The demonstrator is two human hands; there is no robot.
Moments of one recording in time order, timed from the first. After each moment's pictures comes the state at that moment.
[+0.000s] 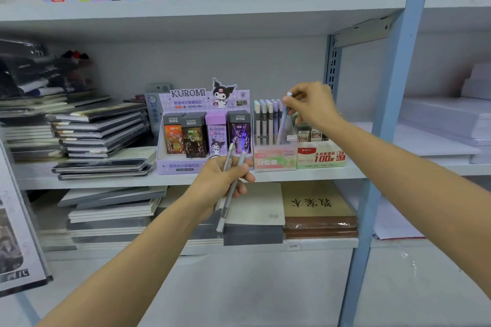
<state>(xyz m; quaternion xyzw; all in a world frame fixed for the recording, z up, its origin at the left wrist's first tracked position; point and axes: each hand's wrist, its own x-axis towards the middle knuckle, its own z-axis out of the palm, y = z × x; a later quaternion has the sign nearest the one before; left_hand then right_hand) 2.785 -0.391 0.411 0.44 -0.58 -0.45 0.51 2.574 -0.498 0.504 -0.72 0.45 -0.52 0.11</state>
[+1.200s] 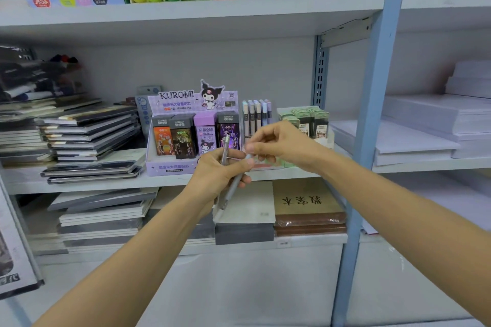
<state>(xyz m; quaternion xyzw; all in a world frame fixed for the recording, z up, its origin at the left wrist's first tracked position) 2.760 -0.386 0.423 0.41 -0.54 -0.47 0.56 2.584 -0.434 0.463 -0.80 0.31 -0.35 0.37</state>
